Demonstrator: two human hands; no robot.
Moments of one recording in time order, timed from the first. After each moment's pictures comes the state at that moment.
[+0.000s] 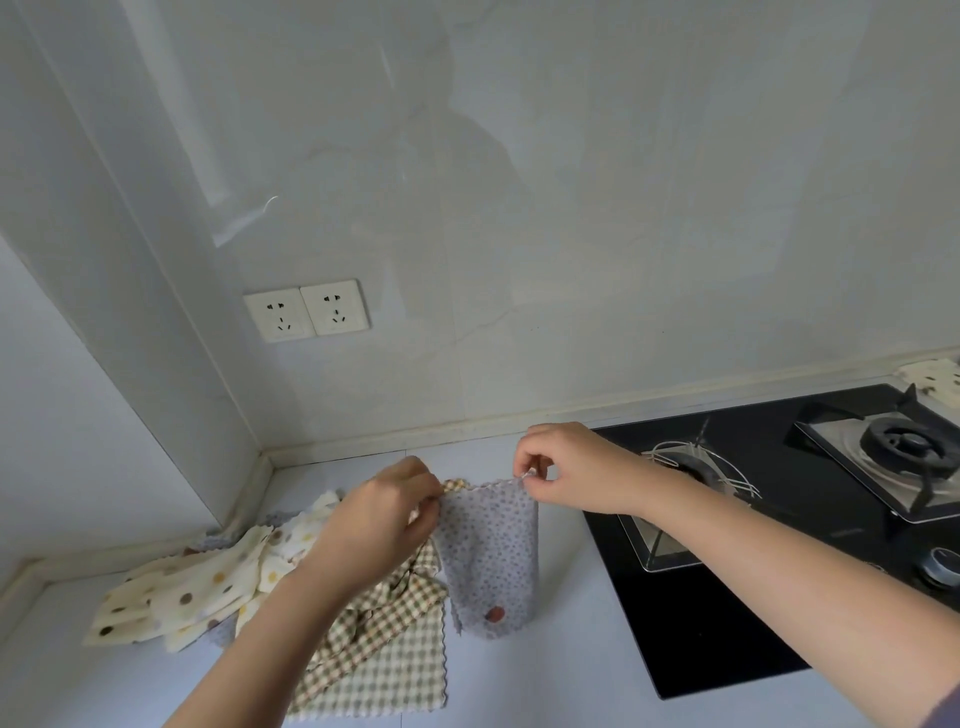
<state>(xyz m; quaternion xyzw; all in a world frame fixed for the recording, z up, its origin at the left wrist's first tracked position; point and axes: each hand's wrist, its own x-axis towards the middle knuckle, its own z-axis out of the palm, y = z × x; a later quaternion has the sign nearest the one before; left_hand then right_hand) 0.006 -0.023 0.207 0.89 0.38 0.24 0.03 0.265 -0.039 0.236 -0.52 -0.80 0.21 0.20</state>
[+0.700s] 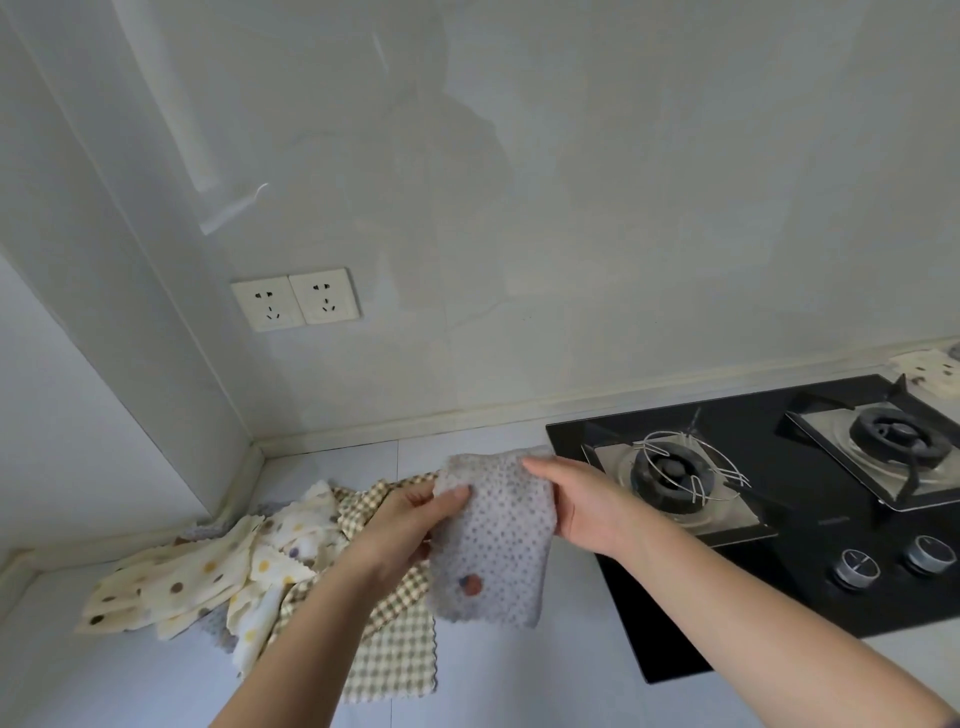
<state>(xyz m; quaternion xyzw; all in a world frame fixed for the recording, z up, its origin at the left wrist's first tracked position) 0.045 -0.034 0.183 0.49 0.48 0.31 0.66 0.258 -0.047 0.182 -0.48 -0.28 0.70 0.44</state>
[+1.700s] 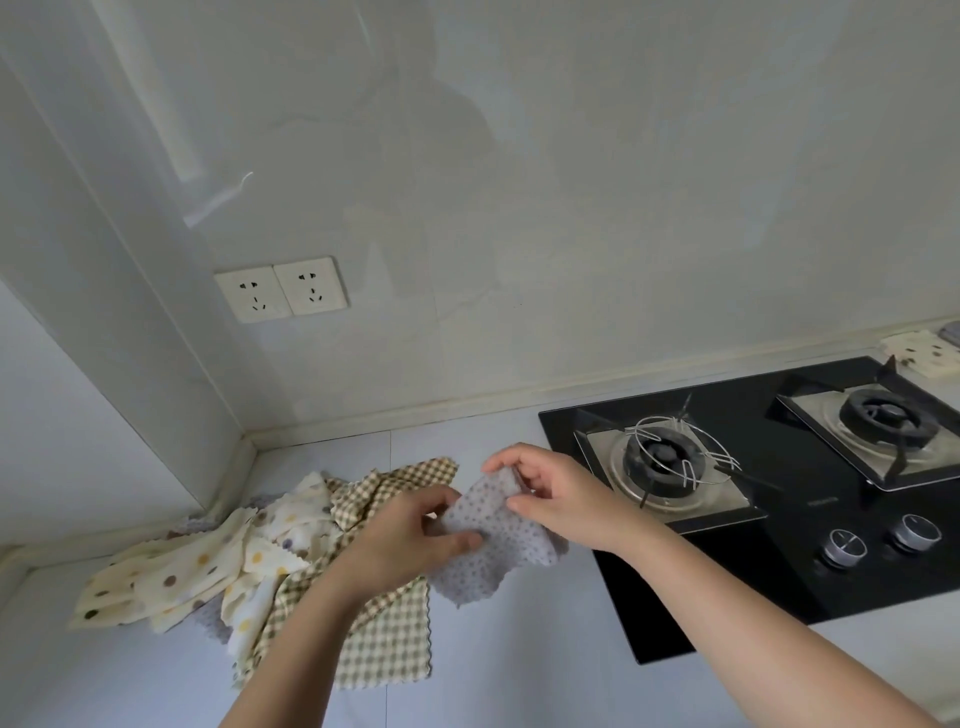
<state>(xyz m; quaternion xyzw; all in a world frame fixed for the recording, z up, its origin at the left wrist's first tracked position) 0.040 -0.047 0.184 0.76 0.43 0.21 0.43 0.263 -0.076 0.191 -0.48 -0.68 0.43 0.35</state>
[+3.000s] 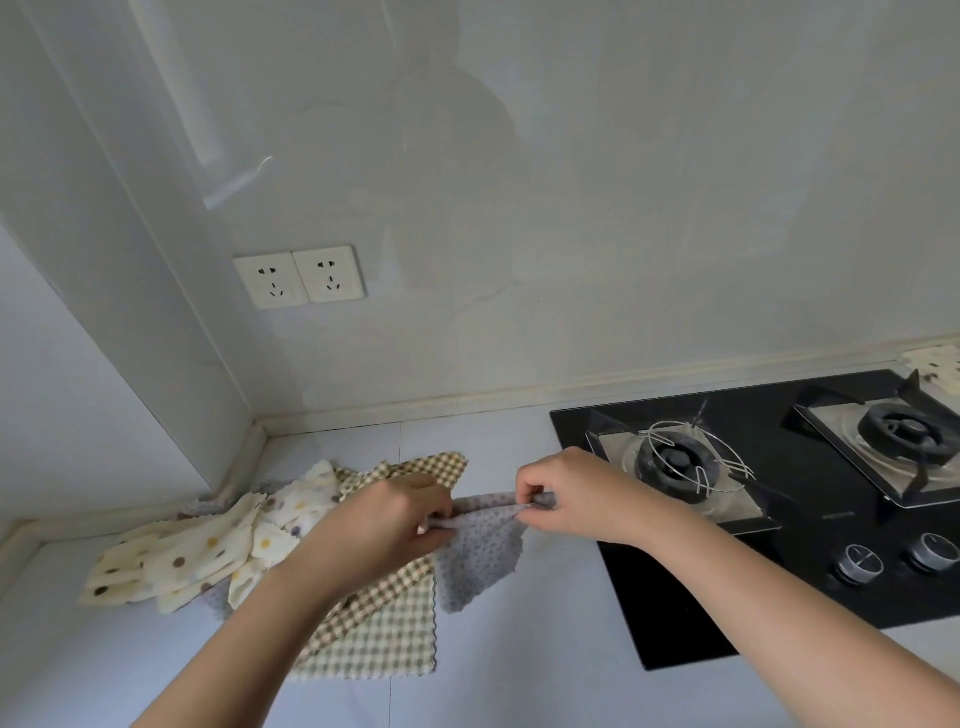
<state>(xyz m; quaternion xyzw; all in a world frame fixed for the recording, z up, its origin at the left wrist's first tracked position) 0.007 -0.038 0.201 0.94 0.29 0.17 0.07 0.265 -0.060 0.199 -0.52 -0.81 0.21 0.14</state>
